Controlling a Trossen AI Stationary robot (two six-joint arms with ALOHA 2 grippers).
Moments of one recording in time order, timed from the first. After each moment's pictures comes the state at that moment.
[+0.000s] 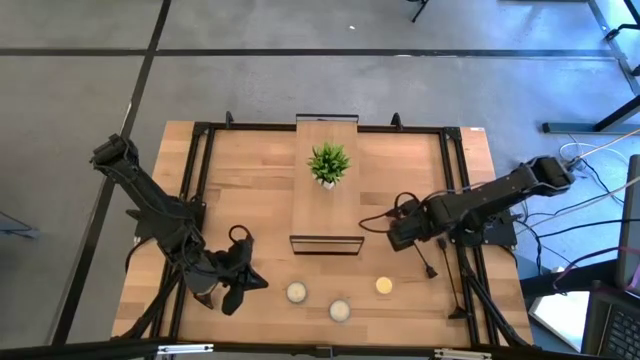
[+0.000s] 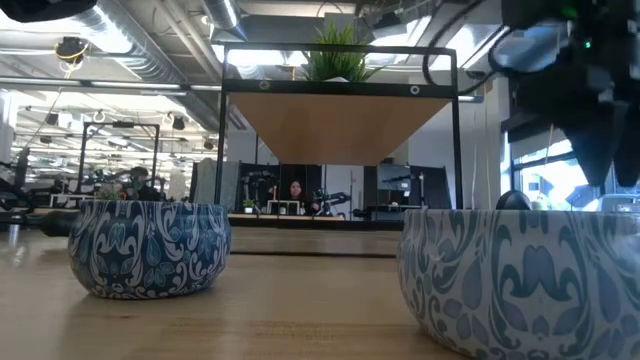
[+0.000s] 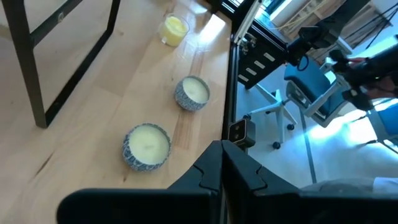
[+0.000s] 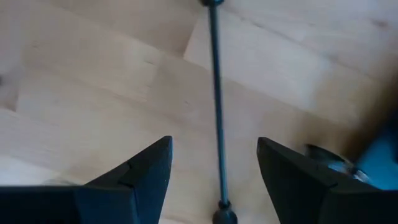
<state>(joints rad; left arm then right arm) -0.82 1.21 0.82 -0.19 -0.49 -1.01 0.32 1.33 0.81 -1.04 0.02 1.48</state>
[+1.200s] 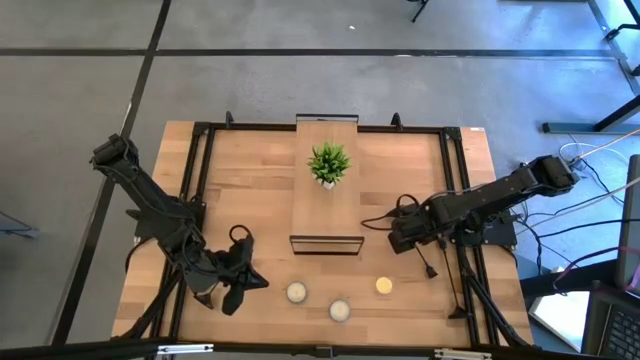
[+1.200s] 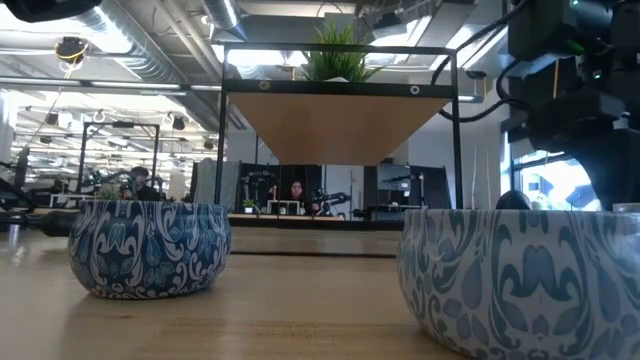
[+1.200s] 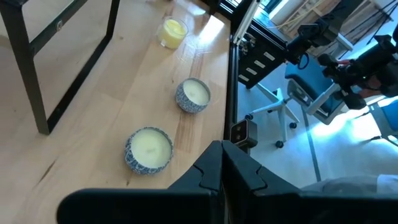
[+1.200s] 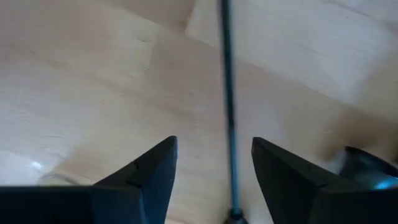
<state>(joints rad) -0.81 1.21 0.82 -0.18 -0.49 -0.97 0.29 1.30 0.68 -0.86 -0.08 1.48</state>
